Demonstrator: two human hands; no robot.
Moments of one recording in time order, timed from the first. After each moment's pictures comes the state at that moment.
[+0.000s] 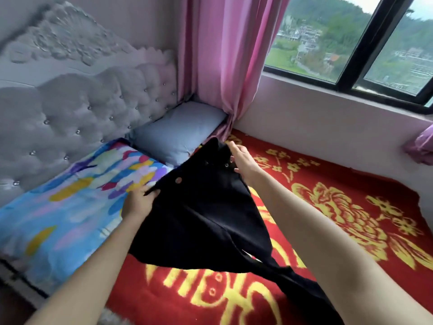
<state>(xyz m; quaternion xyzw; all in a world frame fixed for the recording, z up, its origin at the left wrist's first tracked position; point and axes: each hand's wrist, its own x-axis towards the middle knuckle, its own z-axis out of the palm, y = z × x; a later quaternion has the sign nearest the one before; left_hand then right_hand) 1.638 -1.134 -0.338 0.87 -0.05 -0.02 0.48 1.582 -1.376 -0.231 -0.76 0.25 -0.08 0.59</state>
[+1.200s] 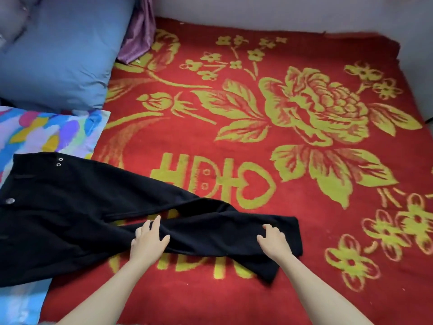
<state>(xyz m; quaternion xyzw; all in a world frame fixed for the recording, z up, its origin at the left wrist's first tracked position) 1.601 -1.244 -0.563 0.91 -0.25 -0.34 0.02 1.373 -1.448 -0.560 -0.73 0.56 0.25 0.31</state>
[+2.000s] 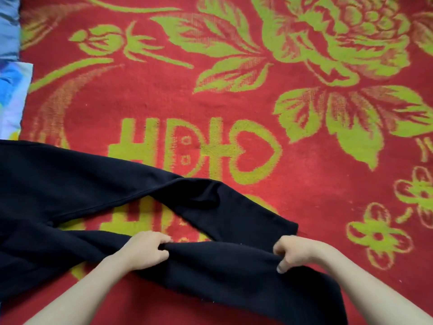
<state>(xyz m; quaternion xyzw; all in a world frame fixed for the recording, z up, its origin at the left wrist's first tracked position) 1.604 -1.282 -0.658 0.71 -0.51 -0.48 -0.10 1.319 -1.495 -0.641 -0.69 0.29 0.53 0.40</state>
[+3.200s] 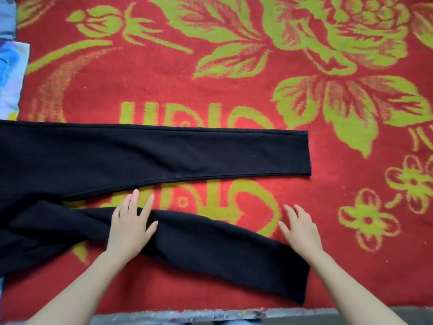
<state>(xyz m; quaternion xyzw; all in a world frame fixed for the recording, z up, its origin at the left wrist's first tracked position) 1.600 -1.240 -0.678 0.85 -0.48 -0.20 -0.10 1.277 -1.461 -0.667 -0.77 0.54 0.27 0.21</state>
